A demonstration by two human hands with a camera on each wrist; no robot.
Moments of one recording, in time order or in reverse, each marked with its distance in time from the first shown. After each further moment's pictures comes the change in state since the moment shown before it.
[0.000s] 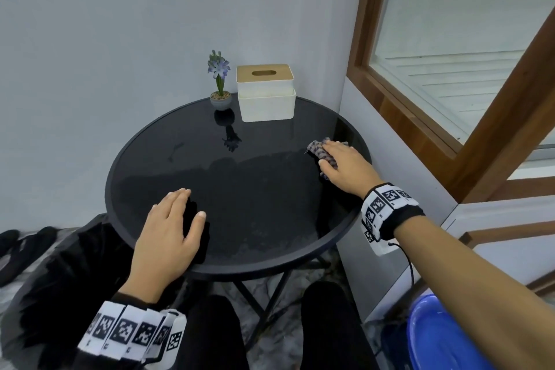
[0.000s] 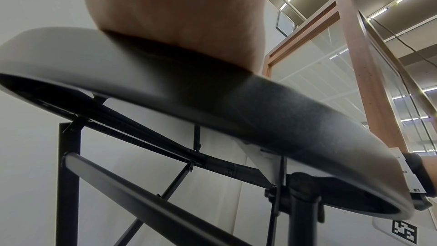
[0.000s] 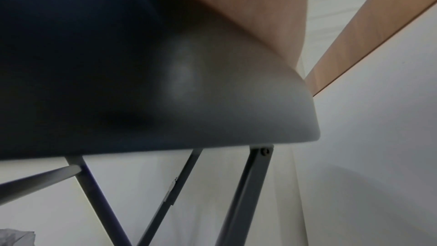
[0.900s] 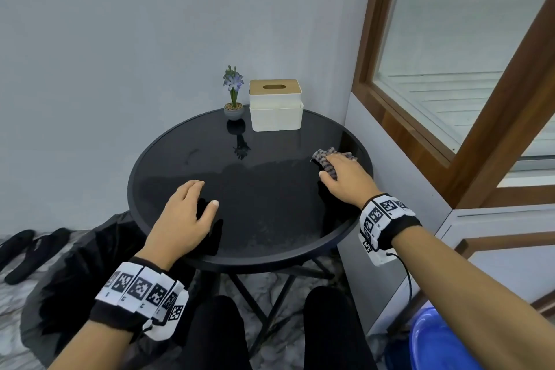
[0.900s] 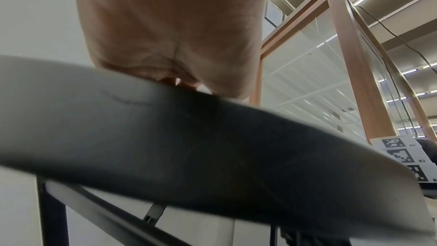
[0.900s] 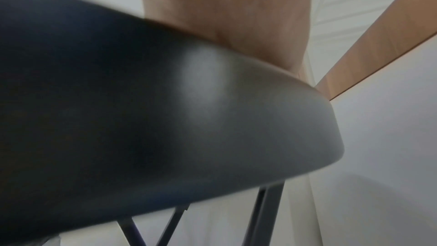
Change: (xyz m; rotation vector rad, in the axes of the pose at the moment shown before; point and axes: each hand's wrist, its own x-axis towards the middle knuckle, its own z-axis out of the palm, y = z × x) left_hand 0.020 -0.001 -0.014 -0.046 -0.084 0.005; right_hand -0.024 -0.025 -0.010 0.055 0.025 0.046
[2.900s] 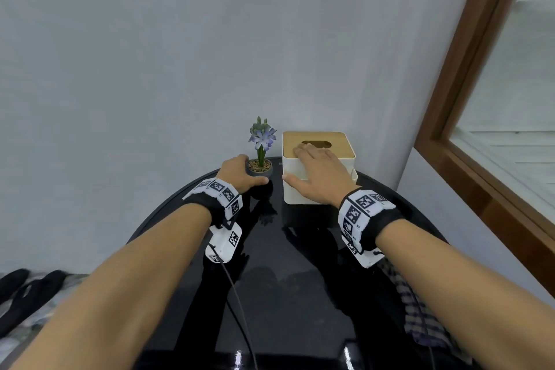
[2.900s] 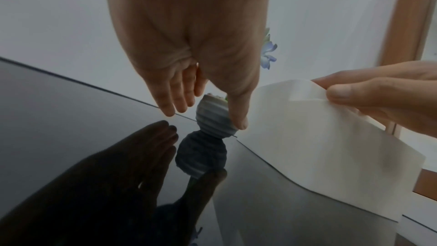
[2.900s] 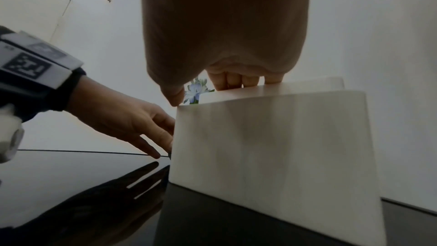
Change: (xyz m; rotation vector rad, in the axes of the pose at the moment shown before) left_hand 0.359 -0.014 0.027 -0.053 -0.128 -0.154; right_hand 0.275 -0.090 0.036 -0.165 0.100 -0.355
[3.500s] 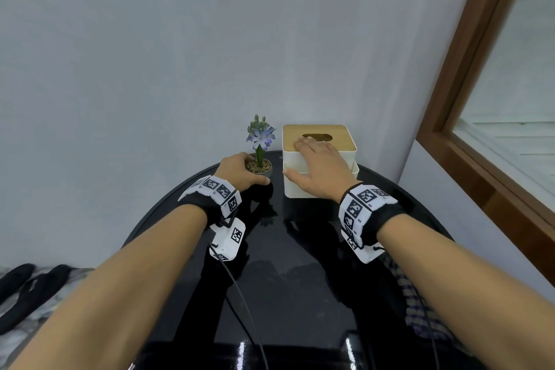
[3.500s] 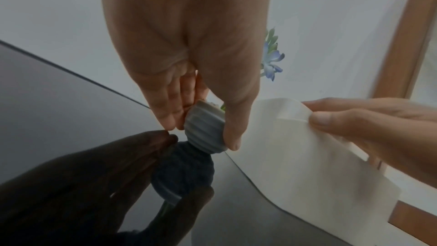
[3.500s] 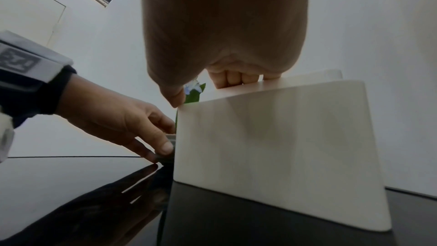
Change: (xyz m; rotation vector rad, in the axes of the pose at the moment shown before) left_hand -0.006 -0.005 0.005 -0.074 -0.019 -0.014; right_hand -0.003 0.001 0.004 0.021 0.033 0.007
